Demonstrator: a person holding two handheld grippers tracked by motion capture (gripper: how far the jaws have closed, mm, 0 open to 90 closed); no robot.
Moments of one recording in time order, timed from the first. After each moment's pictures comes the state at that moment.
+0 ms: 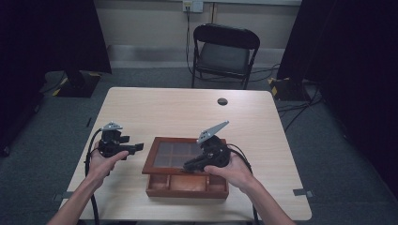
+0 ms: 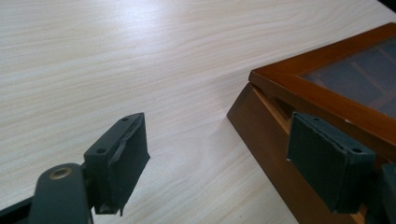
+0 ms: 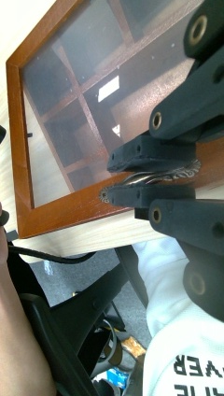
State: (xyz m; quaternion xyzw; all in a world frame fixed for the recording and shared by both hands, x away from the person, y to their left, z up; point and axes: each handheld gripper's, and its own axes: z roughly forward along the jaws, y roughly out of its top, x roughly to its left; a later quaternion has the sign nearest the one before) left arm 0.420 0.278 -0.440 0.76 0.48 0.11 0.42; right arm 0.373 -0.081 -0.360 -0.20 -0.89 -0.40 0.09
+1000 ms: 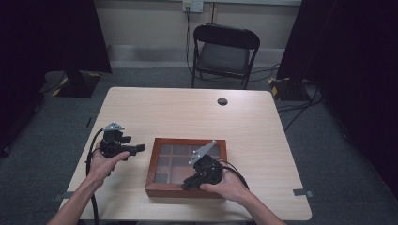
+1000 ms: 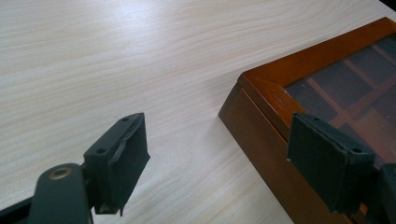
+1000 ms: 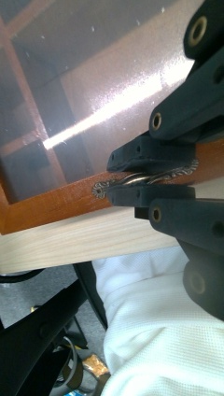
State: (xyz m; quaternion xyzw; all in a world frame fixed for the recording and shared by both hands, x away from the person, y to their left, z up) left arm 0.418 0.272 -0.438 0.77 0.47 0.11 0.42; right arm 0.354 -0.066 -0.417 -0.17 -0.92 -0.34 0.09
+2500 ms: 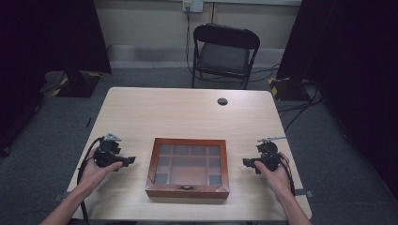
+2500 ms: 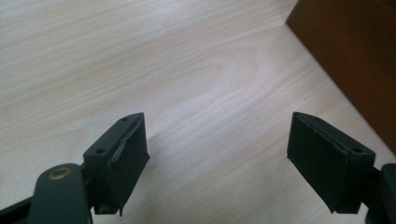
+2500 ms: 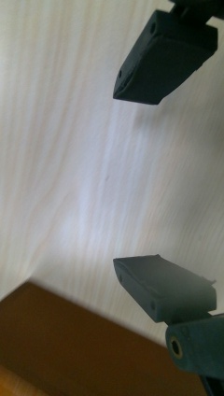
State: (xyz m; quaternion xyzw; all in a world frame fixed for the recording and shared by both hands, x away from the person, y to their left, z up) left arm 0.409 0.295 -0.476 0.82 0.48 0.13 0.30; right arm 0.408 -0.250 -0.463 -0.58 -0.77 -0.26 -0.12
